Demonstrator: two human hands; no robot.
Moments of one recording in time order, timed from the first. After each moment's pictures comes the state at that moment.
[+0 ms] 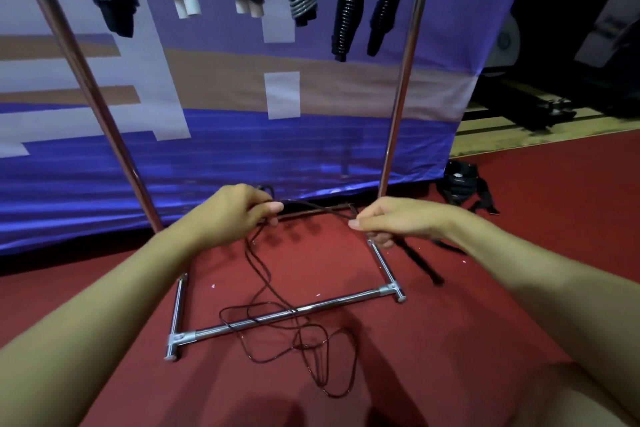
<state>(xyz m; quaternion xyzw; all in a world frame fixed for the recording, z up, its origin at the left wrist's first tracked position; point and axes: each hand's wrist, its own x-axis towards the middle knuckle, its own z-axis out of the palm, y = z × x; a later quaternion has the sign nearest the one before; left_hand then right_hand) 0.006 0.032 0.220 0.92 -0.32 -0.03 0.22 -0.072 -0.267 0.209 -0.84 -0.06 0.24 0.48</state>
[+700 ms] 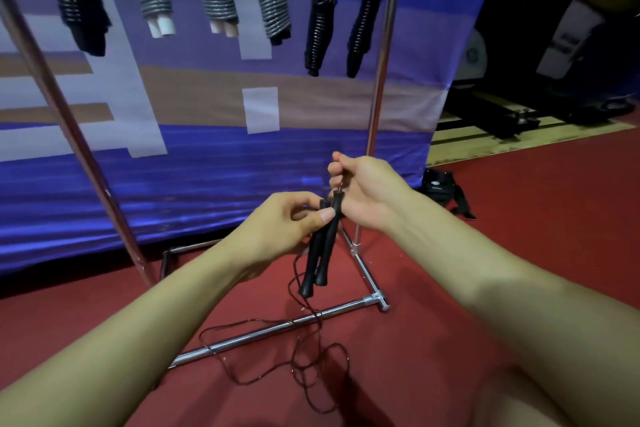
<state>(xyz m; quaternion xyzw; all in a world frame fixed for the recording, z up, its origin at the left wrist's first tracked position) -0.057 -0.048 0.238 0.74 -0.28 -0.21 0.58 -0.058 -0.211 0.266 -0.45 0.19 -0.04 0.87</state>
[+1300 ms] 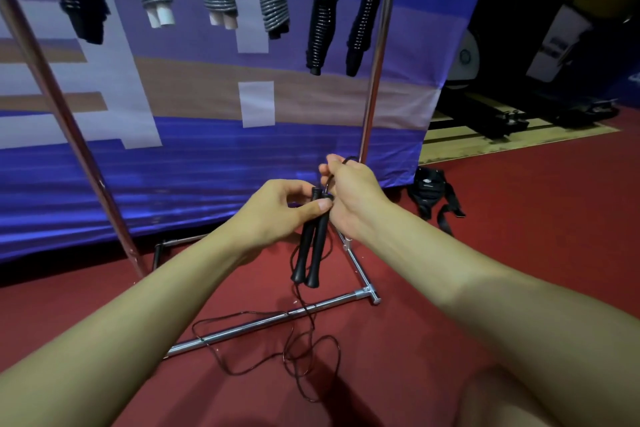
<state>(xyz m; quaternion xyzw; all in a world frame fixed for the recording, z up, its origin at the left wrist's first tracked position) -0.058 -0.048 0.244 0.77 -0.27 -0.15 0.56 -0.063 -0.180 0.256 -0.52 0.23 -0.13 0.81</state>
